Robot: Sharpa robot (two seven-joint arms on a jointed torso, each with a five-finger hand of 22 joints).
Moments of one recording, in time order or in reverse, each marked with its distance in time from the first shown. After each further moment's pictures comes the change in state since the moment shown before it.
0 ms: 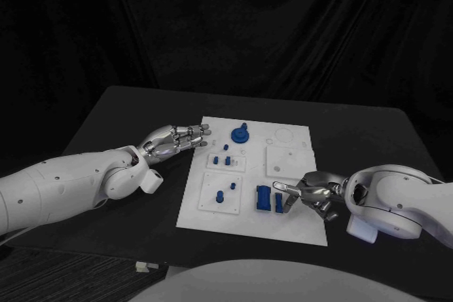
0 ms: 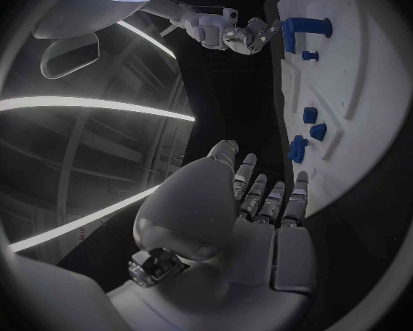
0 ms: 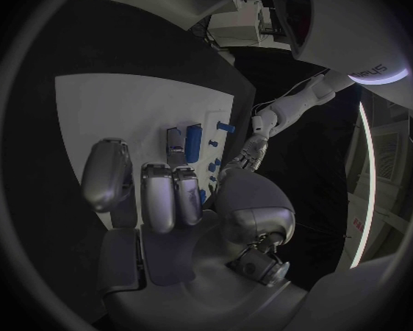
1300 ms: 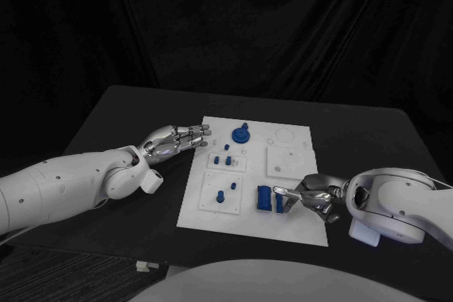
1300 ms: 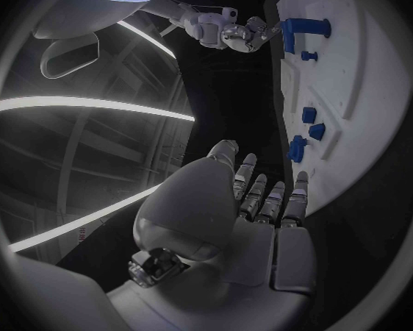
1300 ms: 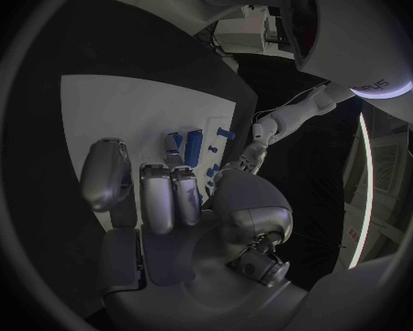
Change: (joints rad) left arm -0.002 -0.003 0.000 0.000 0.000 0.001 0.001; left_hand 0.000 0.000 0.000 0.000 0.000 0.000 0.000 0.000 0.000 0.000 0.000 0.000 0.000 0.003 -0.004 0.000 0.000 0.000 0.000 0.000 0.000 0.000; right arm -0.005 -0.015 0.000 0.033 -0.072 -0.001 0.005; right_hand 0.045 0.063 -0.063 -0.003 0.000 -0.139 0.021 -0.030 -0.113 0.000 0.021 0.000 0.000 0.001 0.012 0.000 0.000 0.000 -0.005 0.012 0.000 0.000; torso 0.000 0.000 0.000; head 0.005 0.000
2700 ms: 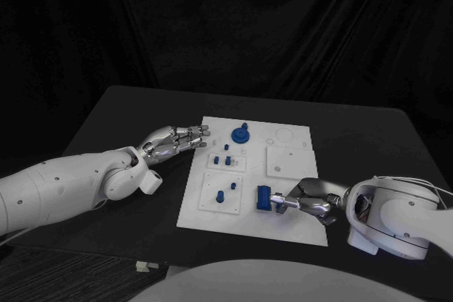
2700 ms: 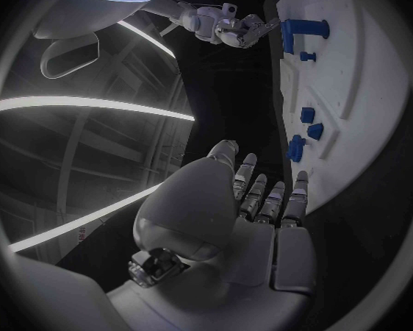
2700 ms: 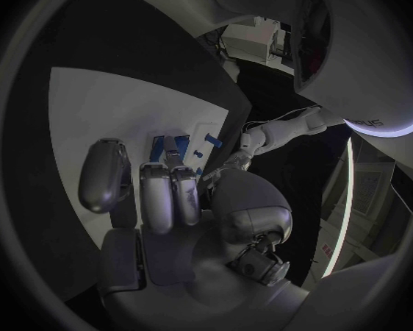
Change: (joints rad) left arm -0.003 -0.003 0.000 0.001 0.000 0.000 0.001; left_hand 0.000 0.000 0.006 0.000 0.000 0.004 0.004 0.000 0.000 0.000 0.000 0.000 0.001 0.000 0.000 0.000 0.001 0.000 0.004 -0.004 0.000 -0.001; right arm -0.033 -0.025 0.000 0.063 -0.171 -0.062 0.072; right_hand 0.020 -0.002 0.000 0.000 0.000 0.013 0.010 0.001 -0.020 0.000 0.007 0.000 0.000 -0.001 0.006 0.000 0.000 0.000 0.000 0.007 0.011 0.000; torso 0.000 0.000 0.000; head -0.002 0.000
